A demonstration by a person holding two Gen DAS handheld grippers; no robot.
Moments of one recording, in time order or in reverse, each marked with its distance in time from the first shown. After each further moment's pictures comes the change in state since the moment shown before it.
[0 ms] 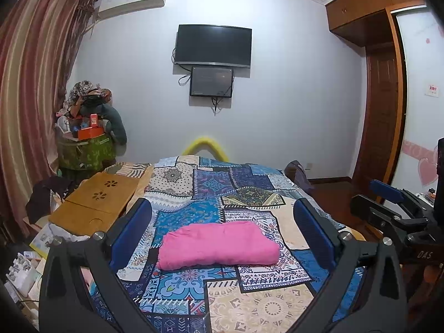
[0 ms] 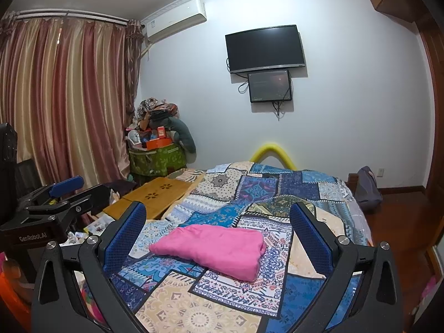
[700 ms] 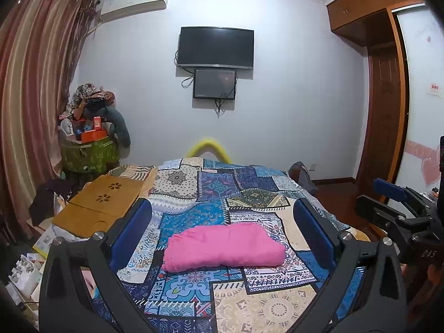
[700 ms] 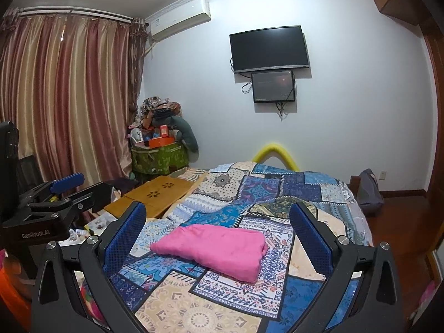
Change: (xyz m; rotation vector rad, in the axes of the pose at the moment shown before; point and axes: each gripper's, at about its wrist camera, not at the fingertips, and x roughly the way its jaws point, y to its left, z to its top) left arm -0.002 0.002 0.001 0.010 -0.014 0.023; right arm -0.001 0.000 0.002 -0.020 0.001 0.012
